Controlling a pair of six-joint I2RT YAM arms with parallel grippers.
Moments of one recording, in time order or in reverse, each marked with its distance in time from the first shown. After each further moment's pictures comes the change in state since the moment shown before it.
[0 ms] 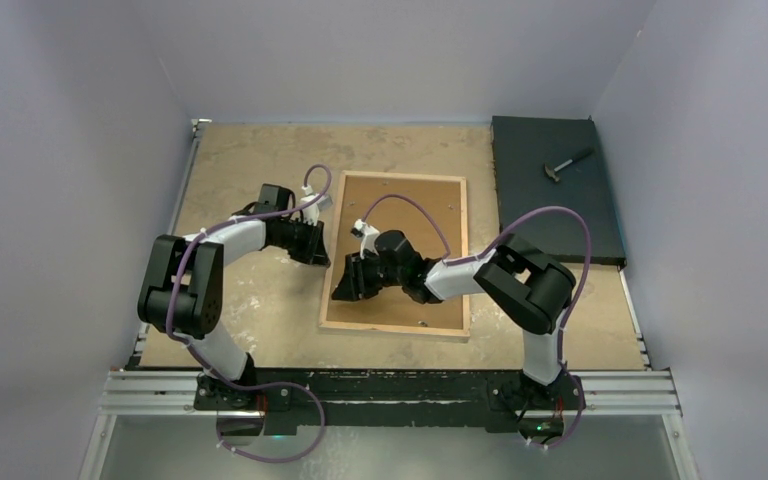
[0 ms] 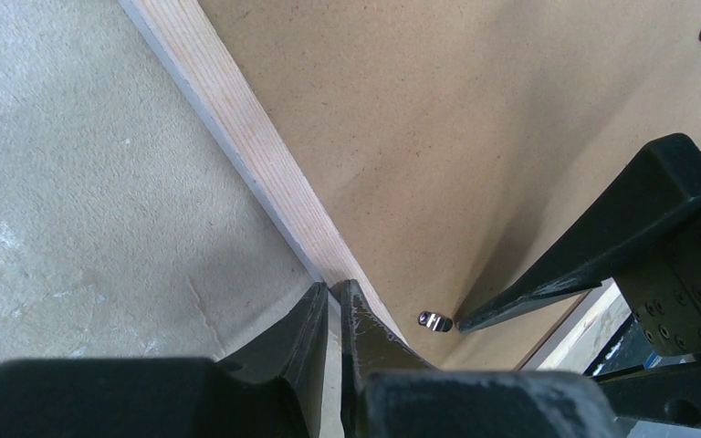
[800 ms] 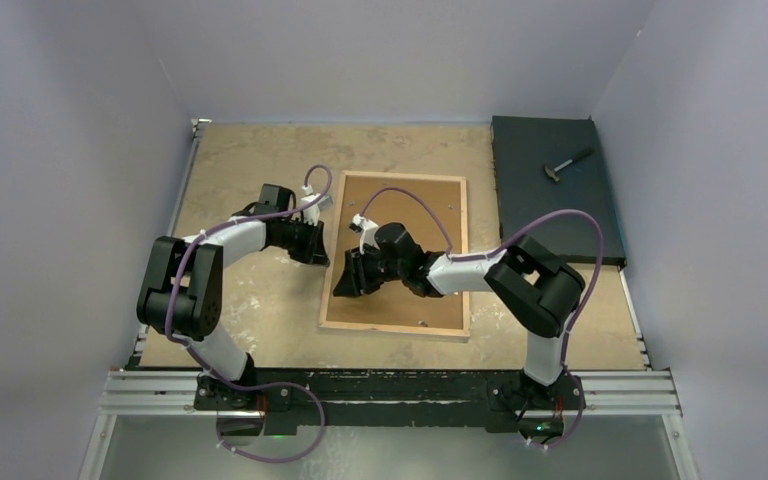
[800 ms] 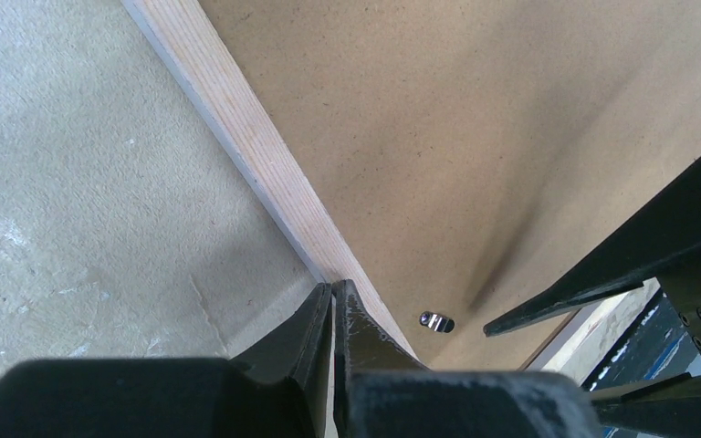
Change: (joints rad) left arm -0.006 -0.011 -0.003 0.002 -0.018 0.001; right arm -0.014 -0.048 0.042 -0.119 -0.021 -0.070
